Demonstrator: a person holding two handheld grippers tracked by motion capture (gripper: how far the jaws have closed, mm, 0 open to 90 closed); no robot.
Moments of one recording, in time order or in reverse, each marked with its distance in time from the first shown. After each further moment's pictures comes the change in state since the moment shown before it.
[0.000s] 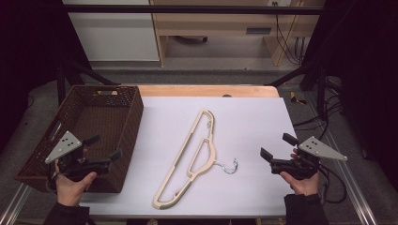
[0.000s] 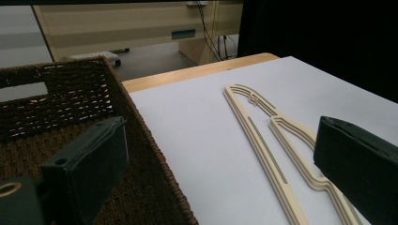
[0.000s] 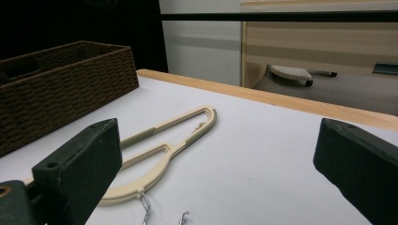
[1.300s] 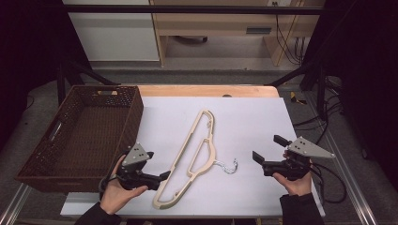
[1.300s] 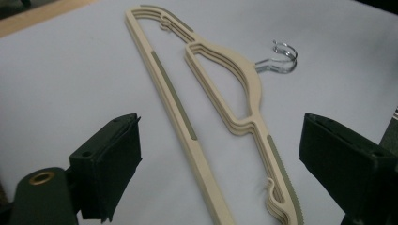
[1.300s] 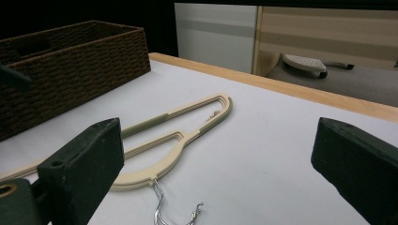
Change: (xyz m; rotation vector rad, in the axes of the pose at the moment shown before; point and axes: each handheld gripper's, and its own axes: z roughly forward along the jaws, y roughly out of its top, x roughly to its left) left arm -0.098 -0.020 0.082 0.363 -0.214 0.163; right arm 0.012 -0.002 0.013 0.059 0.044 -0.042
